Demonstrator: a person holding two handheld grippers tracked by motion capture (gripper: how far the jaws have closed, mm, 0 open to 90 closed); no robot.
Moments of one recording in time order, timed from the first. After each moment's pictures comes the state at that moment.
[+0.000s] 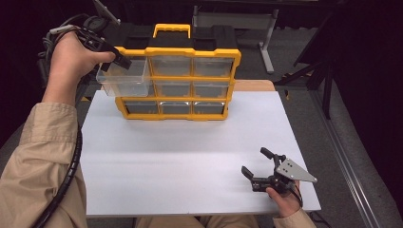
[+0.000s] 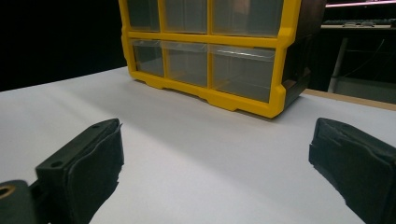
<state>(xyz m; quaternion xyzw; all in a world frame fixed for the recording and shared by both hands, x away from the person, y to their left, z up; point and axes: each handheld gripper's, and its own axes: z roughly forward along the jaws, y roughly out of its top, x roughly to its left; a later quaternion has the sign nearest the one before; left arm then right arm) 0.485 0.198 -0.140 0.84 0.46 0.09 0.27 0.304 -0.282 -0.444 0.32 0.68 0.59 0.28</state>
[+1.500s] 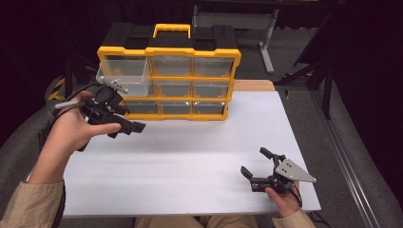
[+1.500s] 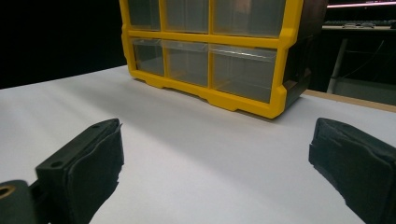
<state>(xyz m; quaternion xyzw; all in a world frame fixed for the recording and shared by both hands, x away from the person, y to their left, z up) 0.389 0.189 -0.246 0.88 0.37 0.06 0.30 0.303 -0.280 -0.444 0.31 0.69 0.59 0.28</state>
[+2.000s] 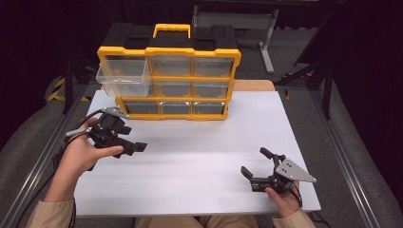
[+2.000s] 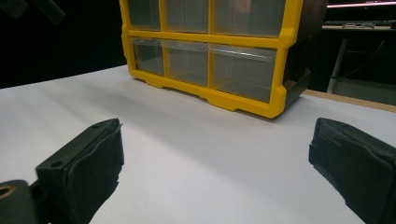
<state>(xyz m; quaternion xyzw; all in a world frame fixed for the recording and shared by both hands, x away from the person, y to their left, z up) 0.381 0.202 -0.325 0.87 0.37 0.05 0.32 0.303 -0.281 -0.444 0.31 0.69 0.59 0.28</state>
